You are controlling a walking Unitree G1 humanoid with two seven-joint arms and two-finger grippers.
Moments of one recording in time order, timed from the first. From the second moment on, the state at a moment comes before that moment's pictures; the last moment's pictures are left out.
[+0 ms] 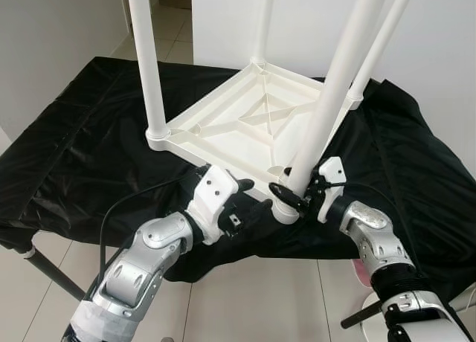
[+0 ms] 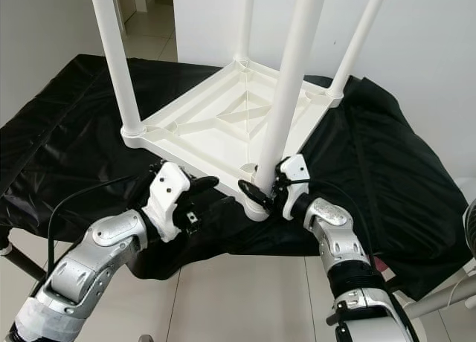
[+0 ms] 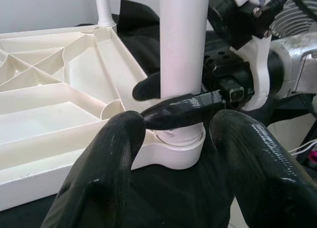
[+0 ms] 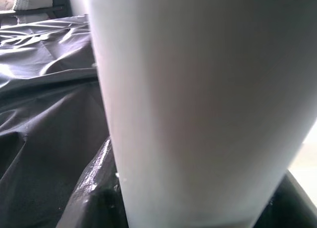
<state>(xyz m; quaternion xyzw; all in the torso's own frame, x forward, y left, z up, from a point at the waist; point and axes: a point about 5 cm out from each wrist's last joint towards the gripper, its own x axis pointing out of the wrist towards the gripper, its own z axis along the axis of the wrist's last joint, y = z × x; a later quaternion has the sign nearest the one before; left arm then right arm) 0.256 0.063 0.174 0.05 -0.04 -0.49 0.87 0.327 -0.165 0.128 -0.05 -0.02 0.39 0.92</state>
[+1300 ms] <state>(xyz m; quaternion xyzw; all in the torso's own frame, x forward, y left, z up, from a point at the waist) 0.263 0.059 0.177 0.04 -0.04 -0.49 0.87 0.303 -0.110 0.119 0.04 -0.06 0.03 1.00</state>
